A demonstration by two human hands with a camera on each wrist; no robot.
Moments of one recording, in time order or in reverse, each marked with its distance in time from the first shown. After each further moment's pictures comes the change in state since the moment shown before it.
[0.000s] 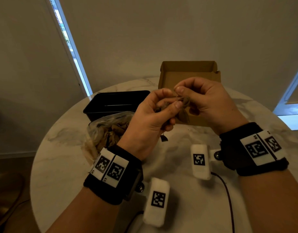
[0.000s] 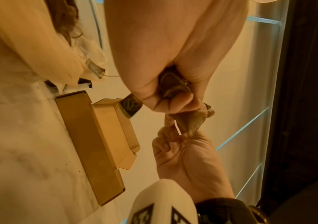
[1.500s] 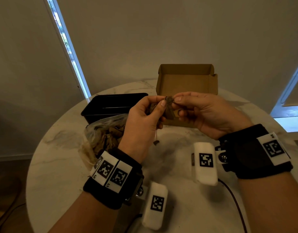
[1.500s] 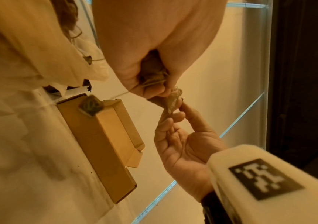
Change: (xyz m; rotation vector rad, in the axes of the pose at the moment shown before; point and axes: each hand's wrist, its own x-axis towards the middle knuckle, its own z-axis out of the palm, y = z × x) left_hand 0.008 -0.014 -0.008 0.252 0.256 0.088; right_hand 0.001 0.003 -0.010 0.349 -0.071 0.409
